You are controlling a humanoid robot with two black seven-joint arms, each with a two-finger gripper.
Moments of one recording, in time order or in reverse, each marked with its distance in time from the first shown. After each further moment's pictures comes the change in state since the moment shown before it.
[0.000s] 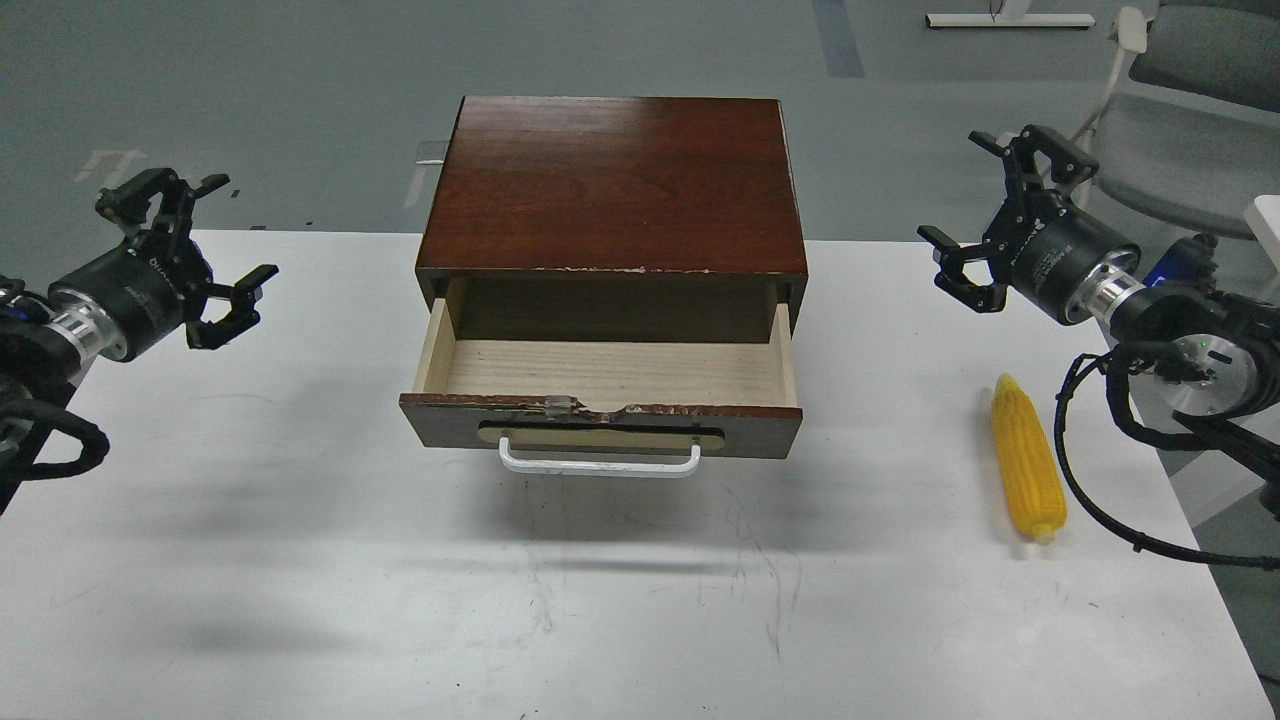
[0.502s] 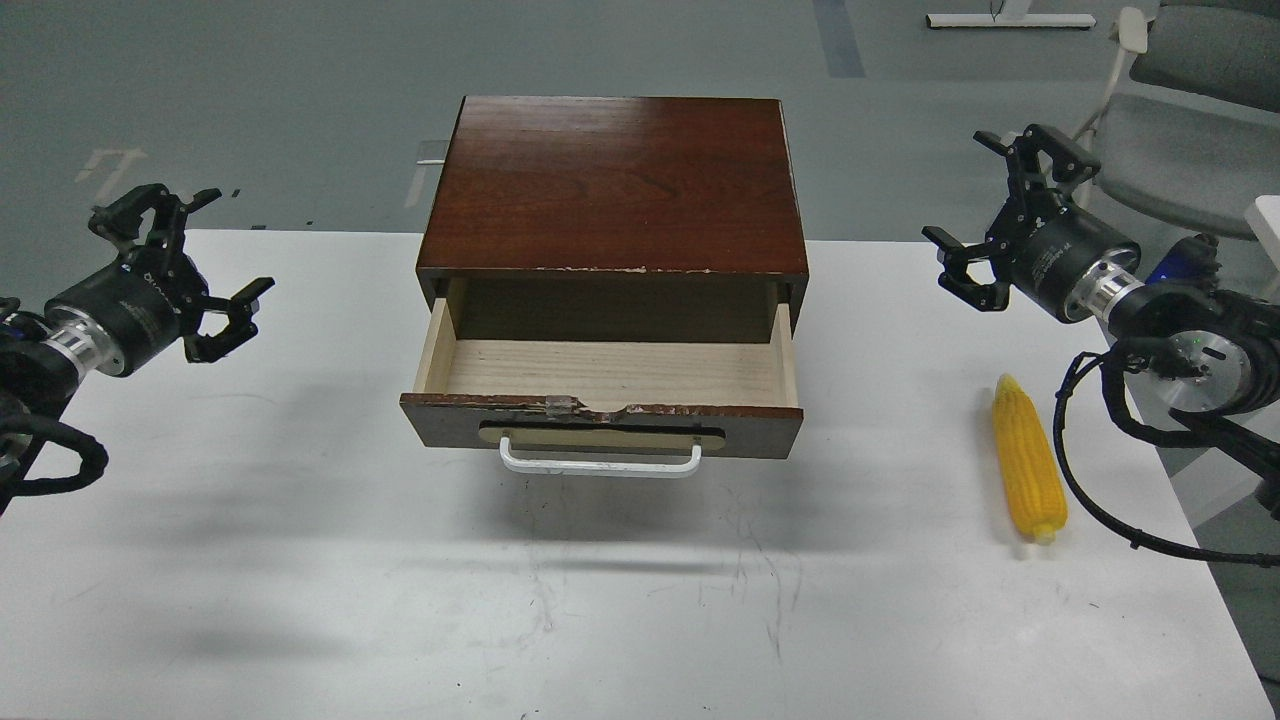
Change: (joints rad) left arm 0.028 -0.008 -0.019 -0.007 -0.032 0.006 -0.007; right arm 0.007 0.006 0.006 -0.007 0.000 -0.021 0.003
